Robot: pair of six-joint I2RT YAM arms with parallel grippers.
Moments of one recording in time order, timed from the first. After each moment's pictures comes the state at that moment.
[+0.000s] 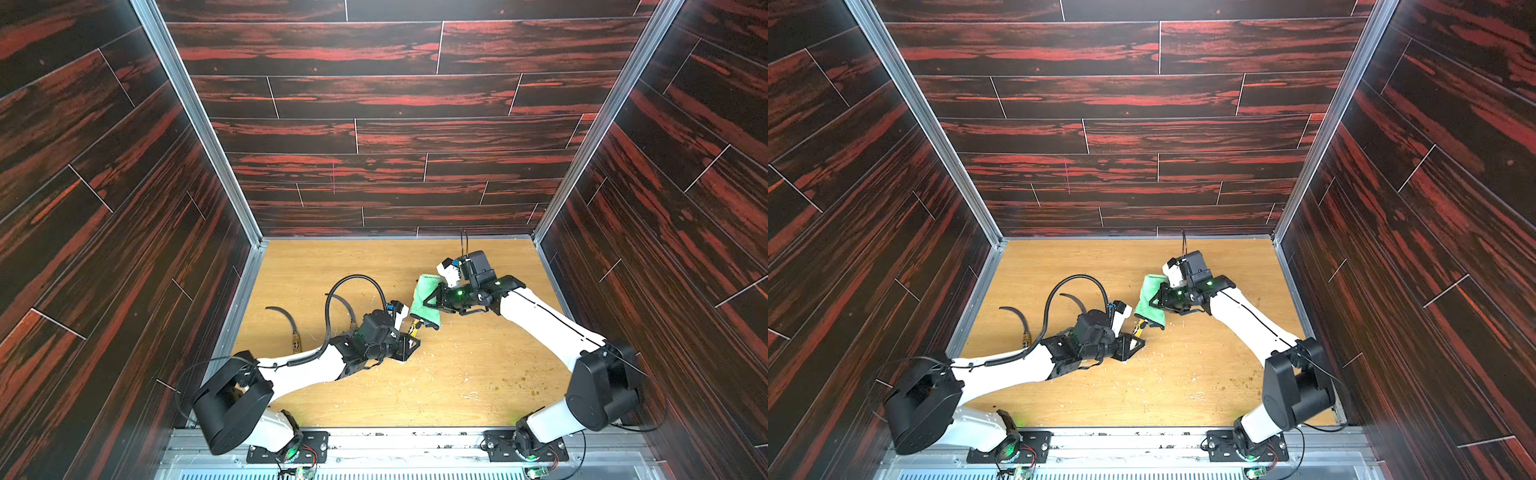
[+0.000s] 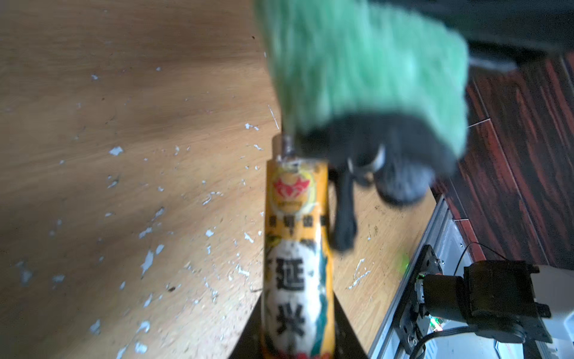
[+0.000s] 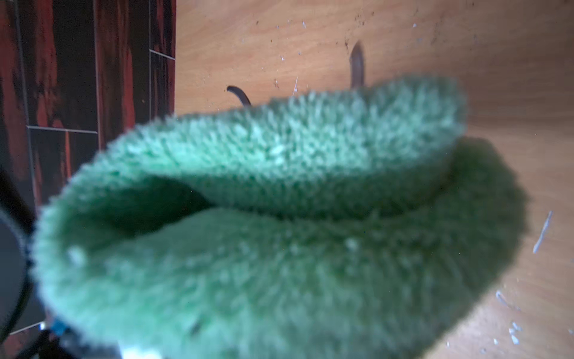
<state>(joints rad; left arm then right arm) -0.85 1.42 0.71 0.12 0.26 -0.65 0.45 1.56 1.22 -0.58 -0.51 0.55</state>
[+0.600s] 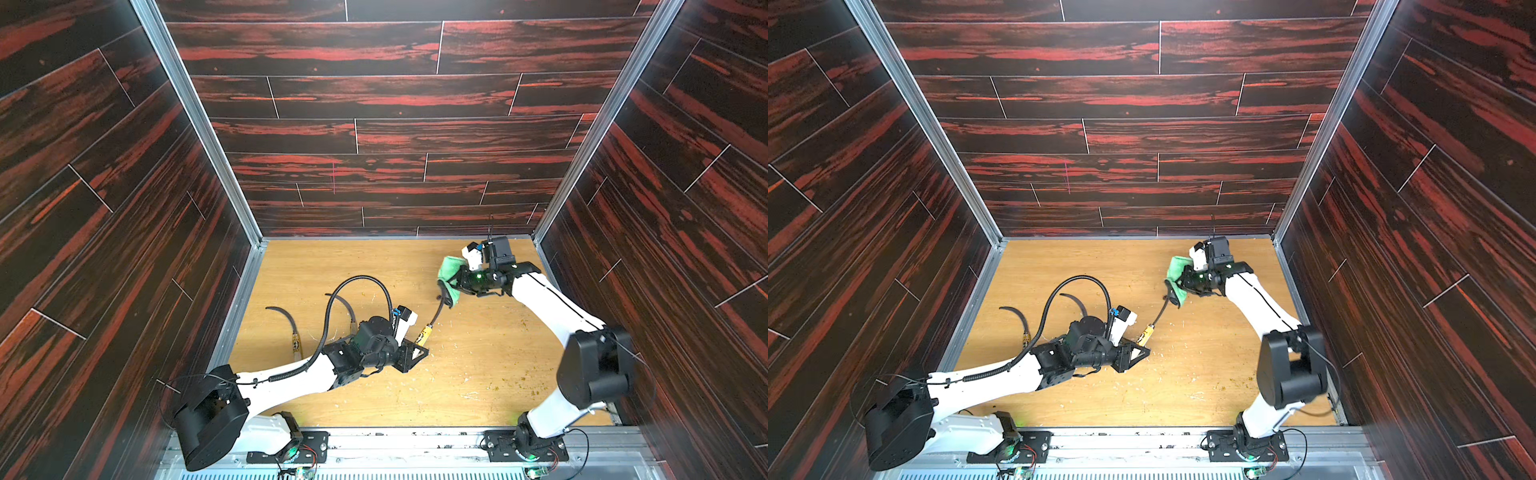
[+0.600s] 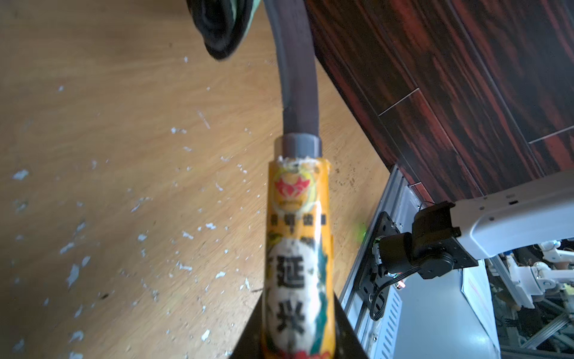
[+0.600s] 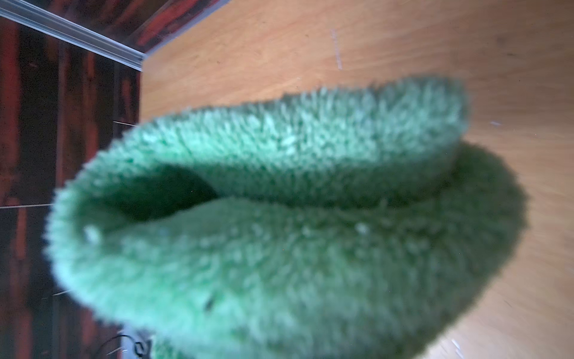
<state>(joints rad) -0.92 1.32 0.68 0.16 0.32 -0.57 0.26 1.60 1.29 -0.62 -0.44 0.41</state>
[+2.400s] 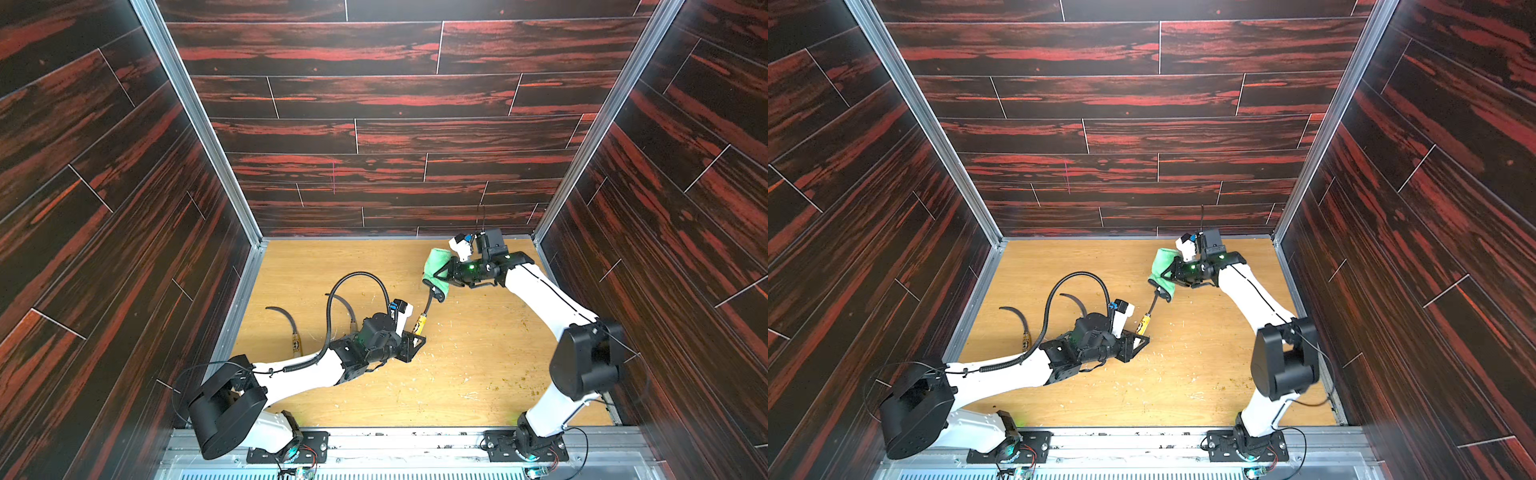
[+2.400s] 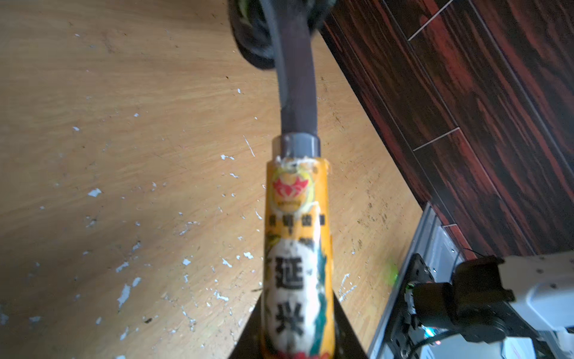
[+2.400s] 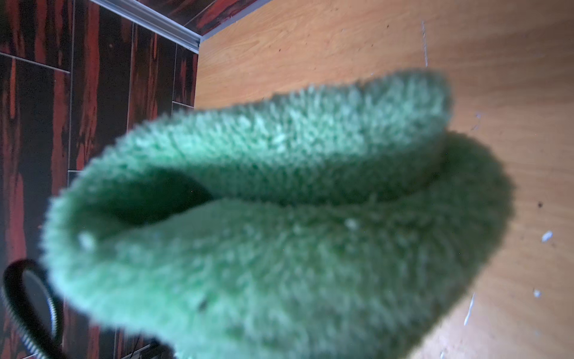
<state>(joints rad) -0.90 1.39 0.69 0.23 0.22 -0.63 0.29 1.74 1.47 -0.62 -0.61 0.44</state>
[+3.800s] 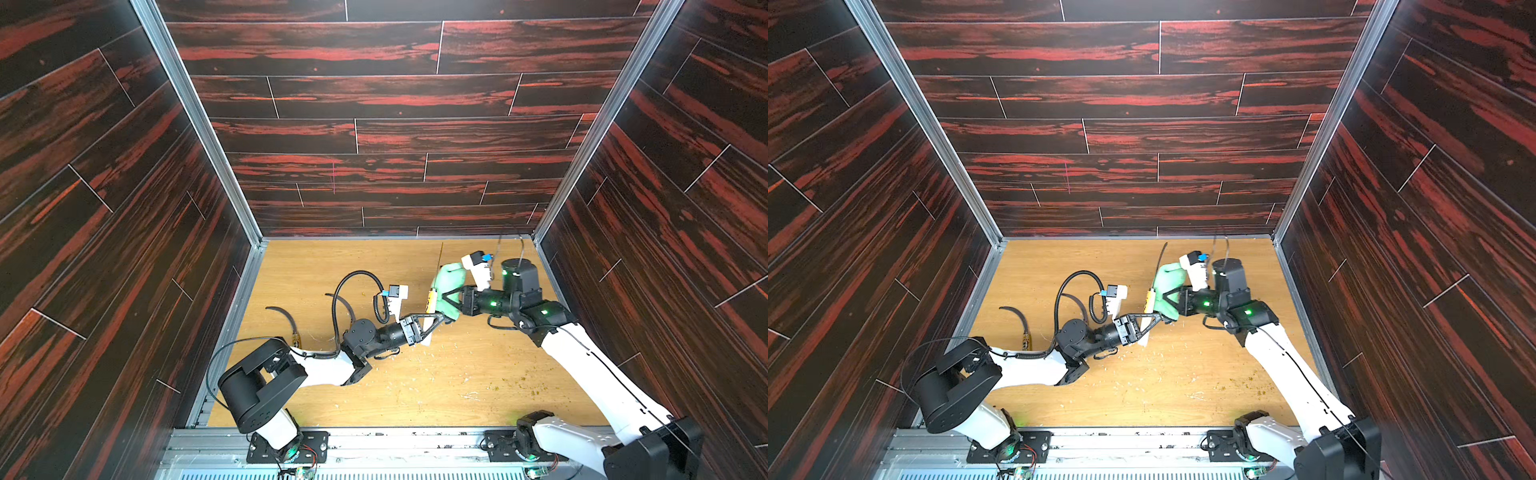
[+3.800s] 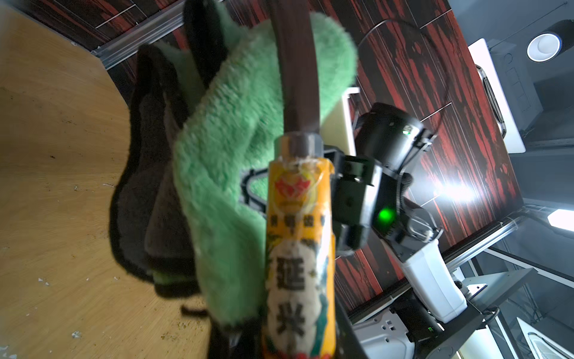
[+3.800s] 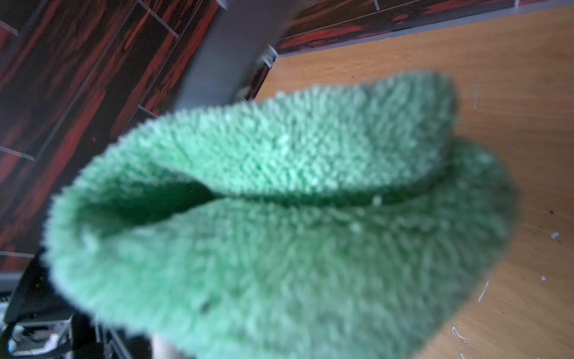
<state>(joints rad) -0.86 1.61 0.62 1.28 0.41 -1.18 0.41 1.15 1.03 -0.45 -0.58 0.34</state>
